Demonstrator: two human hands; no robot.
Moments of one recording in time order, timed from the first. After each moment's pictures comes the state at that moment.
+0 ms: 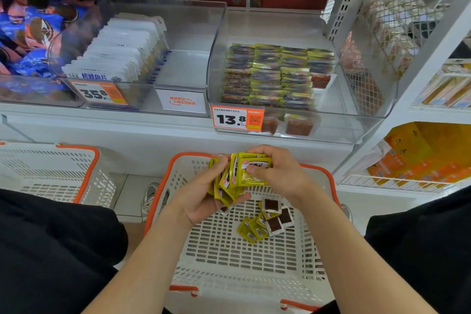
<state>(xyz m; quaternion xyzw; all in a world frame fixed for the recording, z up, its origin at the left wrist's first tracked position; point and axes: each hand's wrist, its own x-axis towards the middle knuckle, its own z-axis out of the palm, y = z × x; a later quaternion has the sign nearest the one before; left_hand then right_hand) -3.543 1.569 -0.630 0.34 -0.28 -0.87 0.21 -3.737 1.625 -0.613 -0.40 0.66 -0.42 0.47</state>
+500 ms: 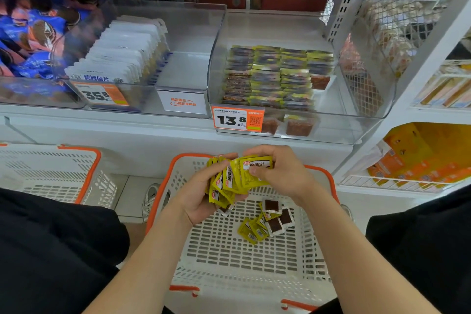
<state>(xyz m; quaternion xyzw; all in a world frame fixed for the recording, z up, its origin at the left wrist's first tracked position) -3.544 1.567 -0.628 0.35 -0.29 -0.86 0.22 -3.742 1.626 -0.609 -0.45 0.66 -0.40 0.44</state>
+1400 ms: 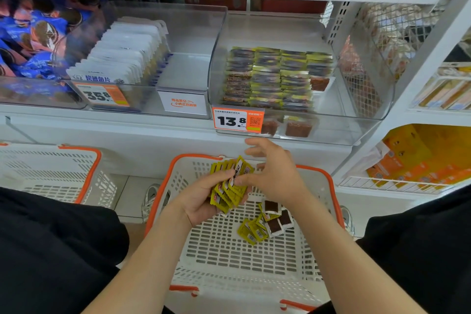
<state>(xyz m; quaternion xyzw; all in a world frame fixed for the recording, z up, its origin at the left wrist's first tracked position) -3.542 1.571 -0.628 0.35 -0.29 -0.88 0.17 -3.723 1.631 -0.596 -0.52 0.72 -0.34 0.31</state>
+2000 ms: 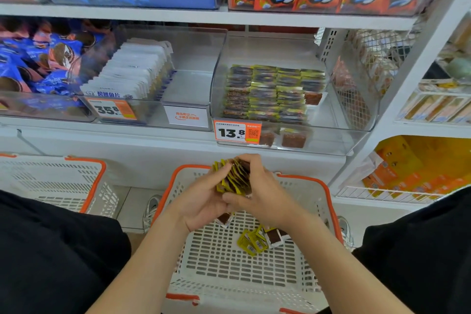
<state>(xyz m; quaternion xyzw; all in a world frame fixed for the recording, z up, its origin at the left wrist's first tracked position) -3.540 1.581 -0.589 0.30 -0.30 -0.88 0.21 -3.704 1.649 -0.595 -0.63 0.64 -0.31 0.30</state>
